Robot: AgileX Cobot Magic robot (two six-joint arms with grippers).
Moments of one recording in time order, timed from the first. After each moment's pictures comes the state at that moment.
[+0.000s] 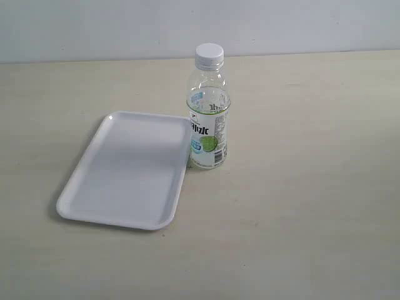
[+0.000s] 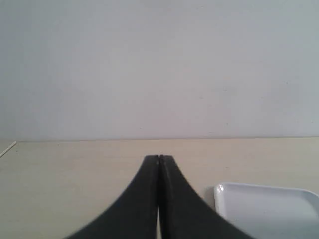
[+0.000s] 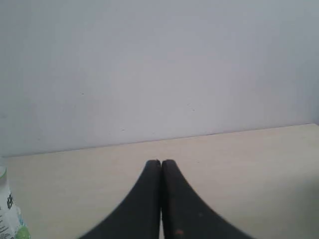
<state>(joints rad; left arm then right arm) -0.06 0.01 0.00 0.15 0.06 -0.13 -0.11 0.01 -0.01 -0.03 0.09 0.13</state>
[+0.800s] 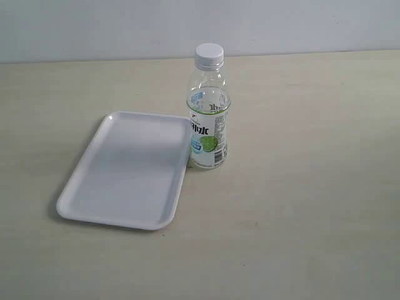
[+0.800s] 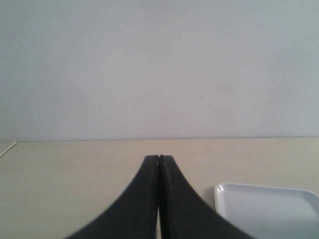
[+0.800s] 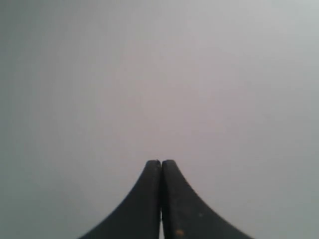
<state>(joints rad) -0.06 0.01 0.00 0.15 0.06 -0.13 -0.11 0.00 -0.01 -0.02 -0.60 0.53</state>
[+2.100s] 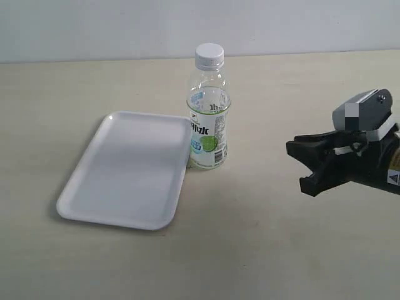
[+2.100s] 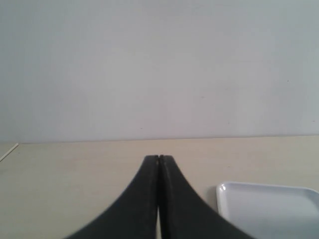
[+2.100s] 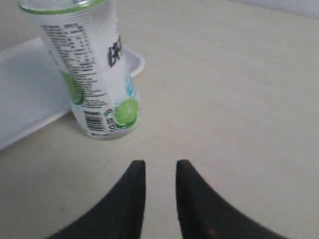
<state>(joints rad) -0.06 0.01 0.00 0.16 0.06 -0.13 -0.11 1.73 -0.35 -0.84 -0.90 0.32</state>
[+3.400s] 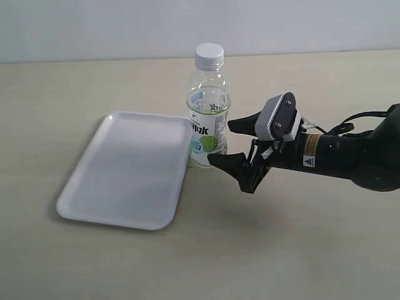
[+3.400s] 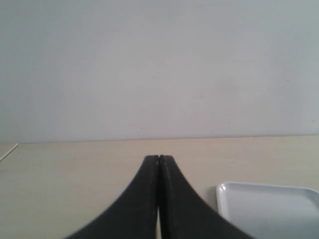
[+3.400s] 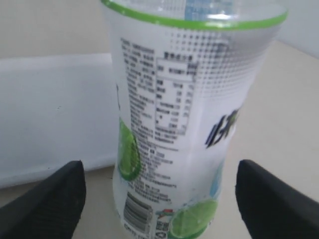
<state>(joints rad) -0.06 0.01 0.00 0.16 0.06 -0.13 0.08 2.16 -0.73 -0.92 -1.10 0.14</state>
